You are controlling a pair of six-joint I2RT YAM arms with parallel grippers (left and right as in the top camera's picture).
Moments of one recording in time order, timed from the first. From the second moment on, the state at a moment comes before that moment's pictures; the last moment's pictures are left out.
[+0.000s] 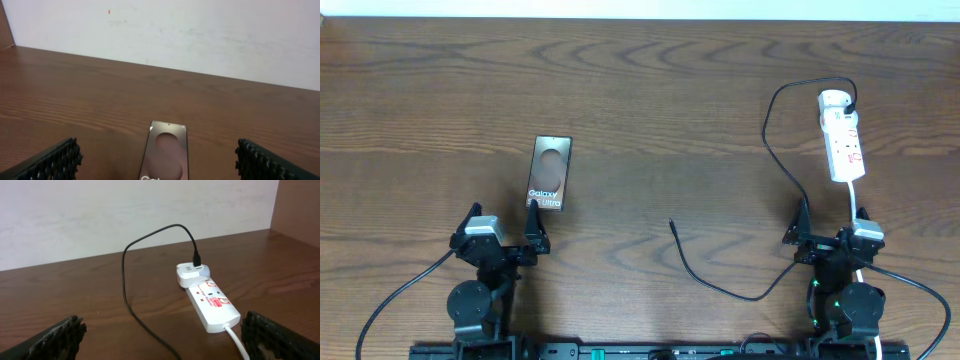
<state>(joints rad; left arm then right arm) 0.10 0.01 0.01 -0.10 0.12 -0.15 -0.02 0.01 0.01 -0.06 0.11 0.12</state>
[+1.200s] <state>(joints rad) 0.10 0.01 0.01 -0.08 0.19 -0.15 -0.02 0.01 0.01 -0.06 0.11 0.12</state>
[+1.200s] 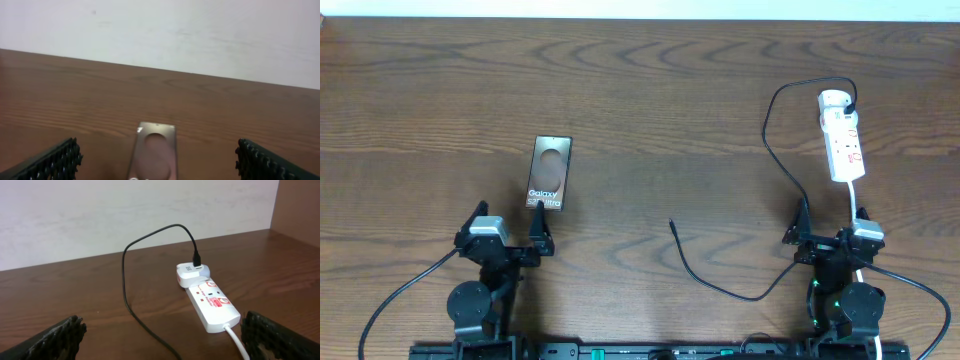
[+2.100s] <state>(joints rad) 0.10 0.45 0.51 -0.25 0.31 -0.15 -0.02 0.01 0.01 -0.06 0.11 0.12</state>
